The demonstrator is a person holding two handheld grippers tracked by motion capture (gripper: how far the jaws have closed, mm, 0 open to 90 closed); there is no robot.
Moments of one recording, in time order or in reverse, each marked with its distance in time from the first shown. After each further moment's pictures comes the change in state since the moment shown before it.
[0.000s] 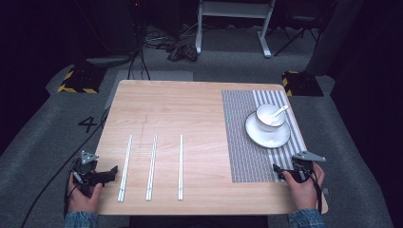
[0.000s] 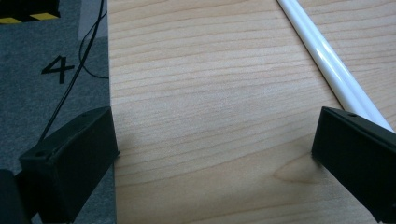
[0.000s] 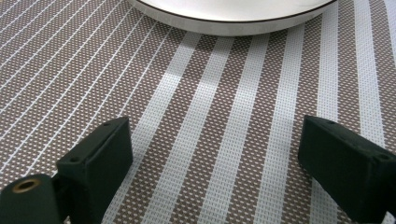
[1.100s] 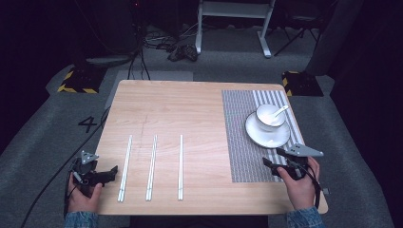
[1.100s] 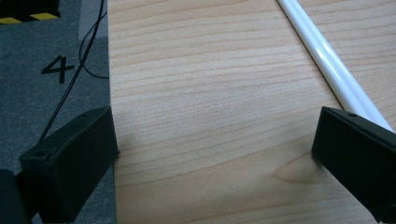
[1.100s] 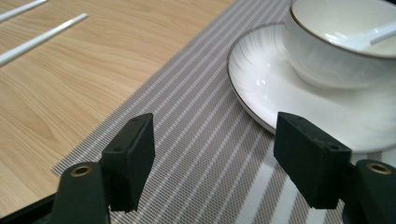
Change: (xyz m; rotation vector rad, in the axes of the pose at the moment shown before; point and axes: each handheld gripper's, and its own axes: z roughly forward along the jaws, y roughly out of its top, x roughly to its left) left arm 0.000 0.000 0.000 0.000 0.000 0.000; right arm 0.053 0.054 -0.040 -0.132 0.172 -0.159
